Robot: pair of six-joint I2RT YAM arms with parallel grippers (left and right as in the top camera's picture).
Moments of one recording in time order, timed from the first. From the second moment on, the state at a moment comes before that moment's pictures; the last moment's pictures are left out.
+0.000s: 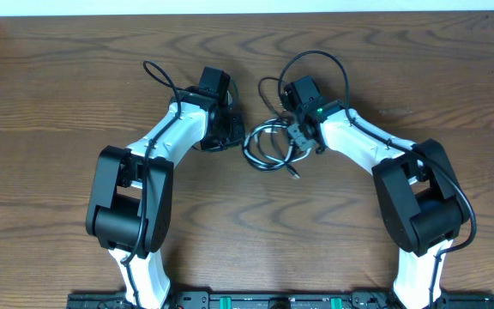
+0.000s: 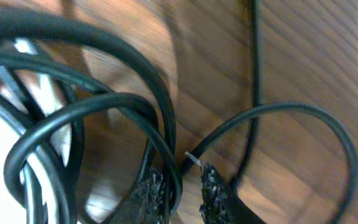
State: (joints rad) left arm -0.29 1.97 1.30 -0.66 0.26 -0.49; right arm 0.46 2.05 1.33 -0.53 0.27 -0.10
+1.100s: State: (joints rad) left arm -0.49 1.95 1.58 -0.75 0.33 -0.50; right arm 0.20 2.03 1.31 -0.59 -0.31 -0.14
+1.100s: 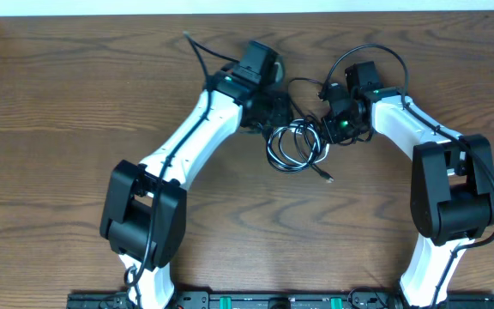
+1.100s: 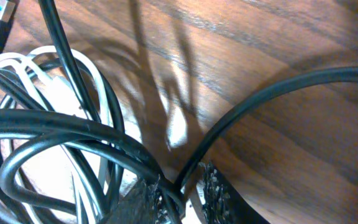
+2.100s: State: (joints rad) left arm -0.58 2.16 1.54 -0.73 0.28 -0.46; right arm 0.13 2.05 1.31 -0.63 -0.59 -0.15
